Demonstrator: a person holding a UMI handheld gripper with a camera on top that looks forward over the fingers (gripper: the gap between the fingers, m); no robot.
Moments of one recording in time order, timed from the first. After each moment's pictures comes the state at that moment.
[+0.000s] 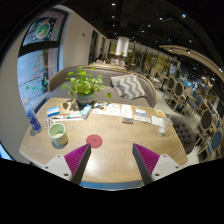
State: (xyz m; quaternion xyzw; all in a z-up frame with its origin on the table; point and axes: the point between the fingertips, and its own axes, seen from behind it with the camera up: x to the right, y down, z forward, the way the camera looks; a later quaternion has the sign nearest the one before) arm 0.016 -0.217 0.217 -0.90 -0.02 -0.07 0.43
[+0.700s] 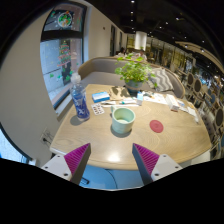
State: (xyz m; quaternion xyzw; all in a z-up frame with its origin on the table) arm -0.279 -0.270 0.129 -0.91 -0.07 0.00 0.40
